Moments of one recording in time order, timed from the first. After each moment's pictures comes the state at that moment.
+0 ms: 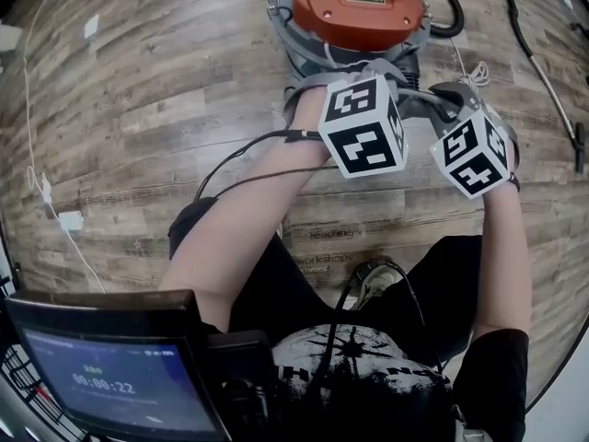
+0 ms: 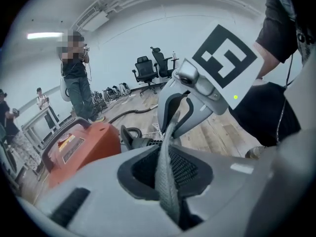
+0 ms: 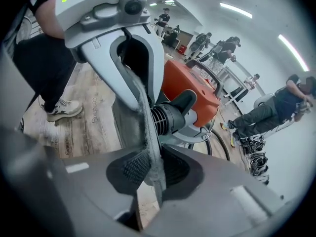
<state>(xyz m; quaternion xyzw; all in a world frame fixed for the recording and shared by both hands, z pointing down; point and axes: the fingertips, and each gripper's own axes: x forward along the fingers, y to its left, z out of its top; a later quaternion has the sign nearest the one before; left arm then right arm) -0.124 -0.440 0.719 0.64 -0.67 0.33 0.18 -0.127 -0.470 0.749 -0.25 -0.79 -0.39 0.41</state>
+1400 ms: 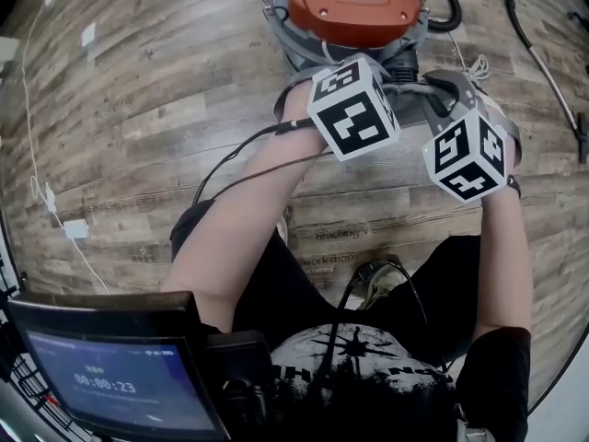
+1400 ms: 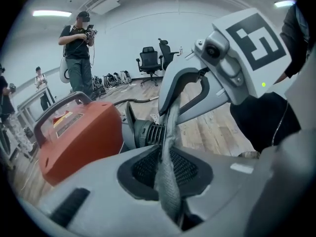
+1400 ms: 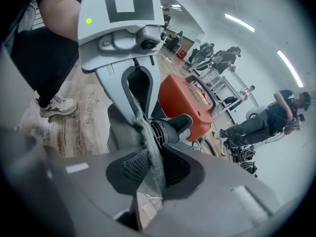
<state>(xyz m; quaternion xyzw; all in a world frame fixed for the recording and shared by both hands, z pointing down) -0.133 -0.423 0.744 0.64 -0.66 0.30 0.26 -0.138 -0.447 0.724 -0.22 -0.79 -0.43 0.36</state>
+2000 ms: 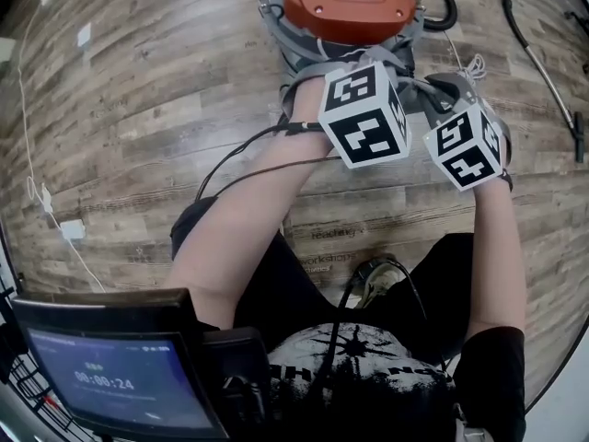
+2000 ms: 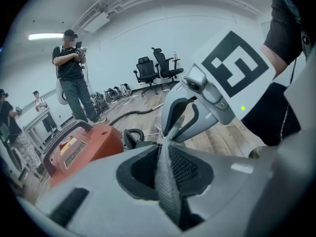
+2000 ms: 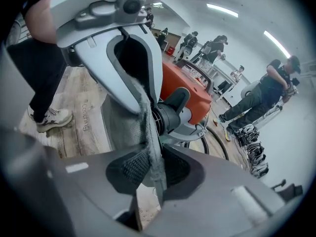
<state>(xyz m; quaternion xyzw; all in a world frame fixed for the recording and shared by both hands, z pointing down) -0.133 -0.446 0.718 0.64 -0.67 0.33 0.18 -0.136 -0.471 0.752 -0.20 -0.83 -0.36 0.39</state>
